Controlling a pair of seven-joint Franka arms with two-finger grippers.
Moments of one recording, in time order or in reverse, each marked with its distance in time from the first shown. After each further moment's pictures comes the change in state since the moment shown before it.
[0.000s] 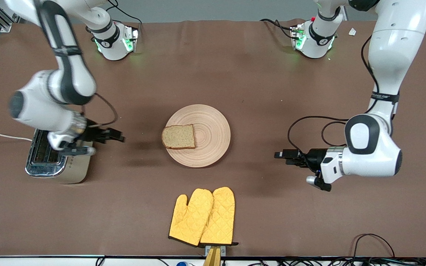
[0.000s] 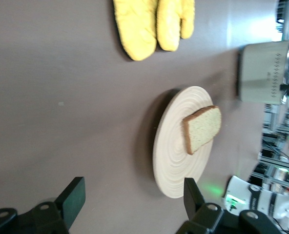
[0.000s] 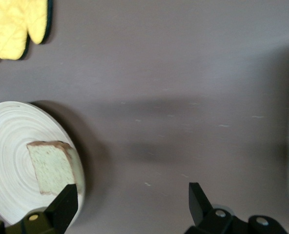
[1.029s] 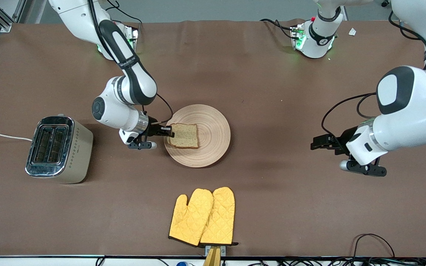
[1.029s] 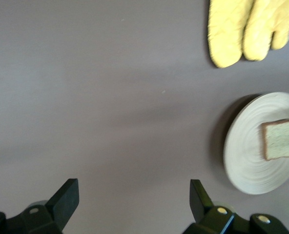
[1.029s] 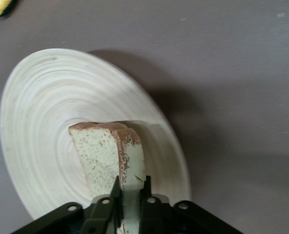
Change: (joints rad) left arm 0.017 -0.274 0.006 0.009 0.534 -0.055 -0.399; right arm 0.073 0.196 0.344 -0.126 0.384 0.391 0.048
